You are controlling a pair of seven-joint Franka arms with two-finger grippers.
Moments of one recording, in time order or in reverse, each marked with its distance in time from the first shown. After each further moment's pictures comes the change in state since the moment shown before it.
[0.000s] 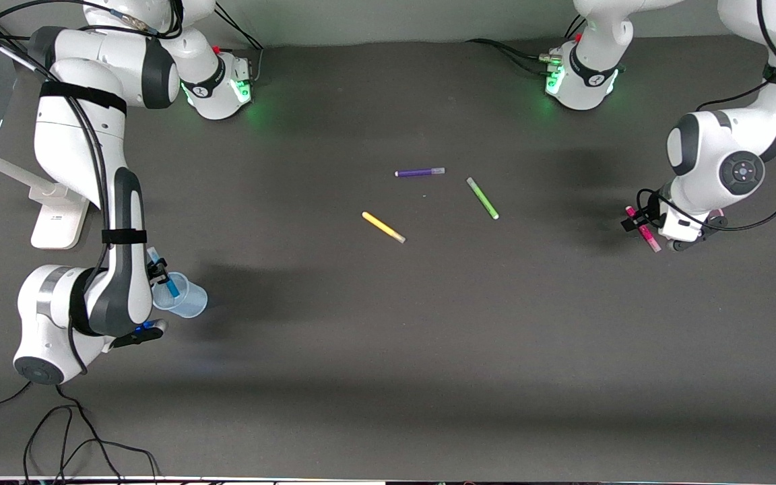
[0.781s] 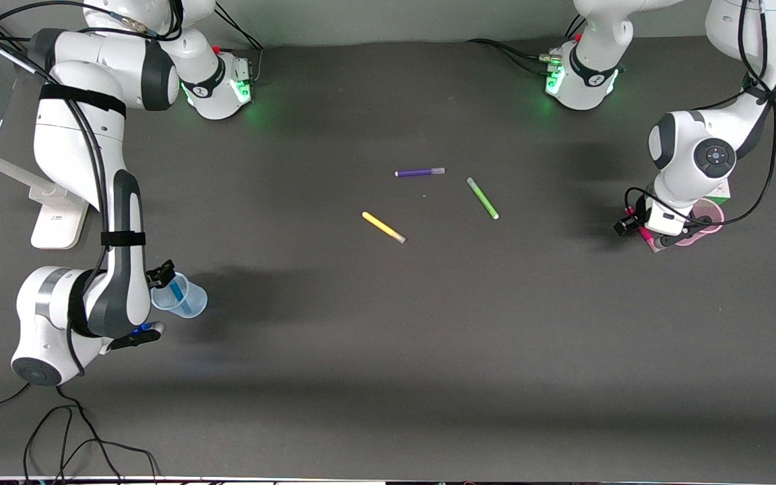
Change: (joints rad) left arm 0.006 0.060 0.010 -0.096 0.055 0.287 -0.001; right arm -0.007 0.006 -0.004 0.019 -0.001 0.006 -0.001
